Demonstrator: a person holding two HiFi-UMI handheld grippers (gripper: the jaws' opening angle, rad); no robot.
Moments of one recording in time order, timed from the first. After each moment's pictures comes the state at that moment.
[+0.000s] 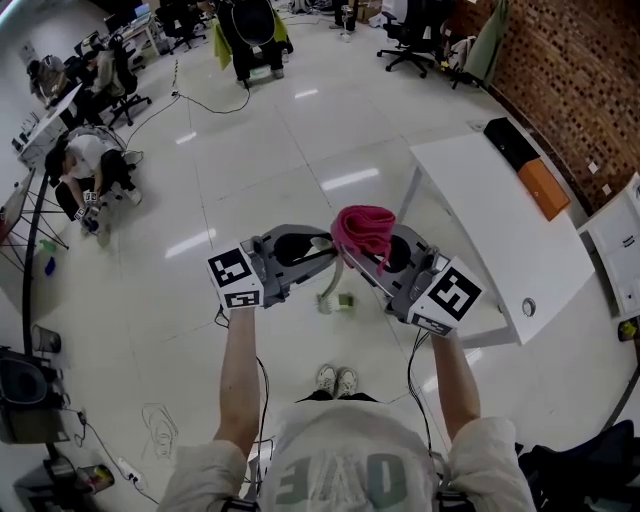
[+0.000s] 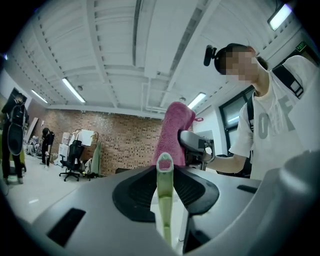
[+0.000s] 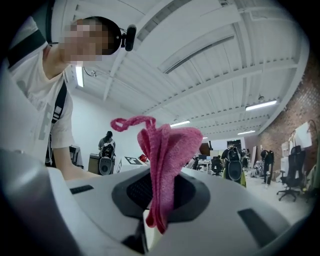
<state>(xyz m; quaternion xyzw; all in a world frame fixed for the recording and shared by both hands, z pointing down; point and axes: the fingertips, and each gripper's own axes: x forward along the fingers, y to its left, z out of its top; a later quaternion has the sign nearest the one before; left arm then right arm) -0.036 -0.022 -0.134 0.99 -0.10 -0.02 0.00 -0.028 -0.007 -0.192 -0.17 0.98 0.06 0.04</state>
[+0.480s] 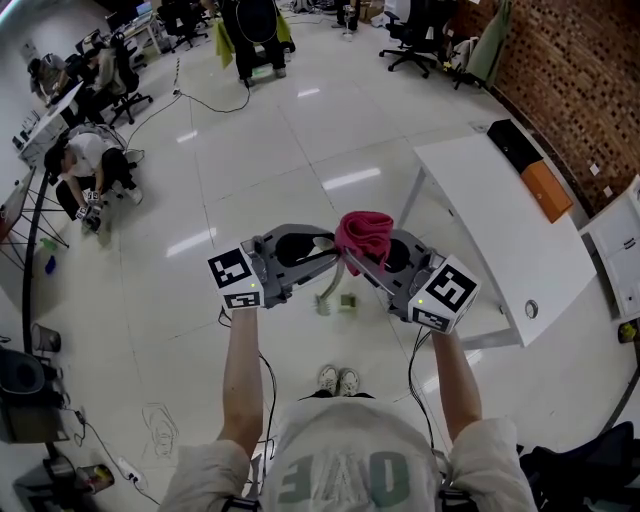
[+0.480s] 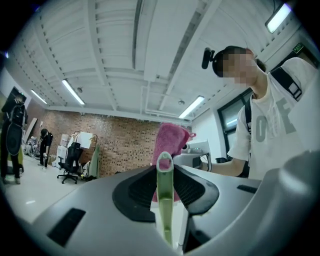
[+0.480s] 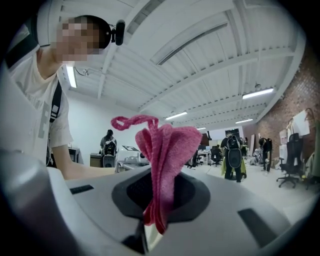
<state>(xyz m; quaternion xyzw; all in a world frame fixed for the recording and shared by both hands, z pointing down) -0.046 -0.021 -0.143 0.99 -0.10 -0.04 0.00 -0.036 -0.021 -0.158 -0.18 0.98 0.01 0.00</state>
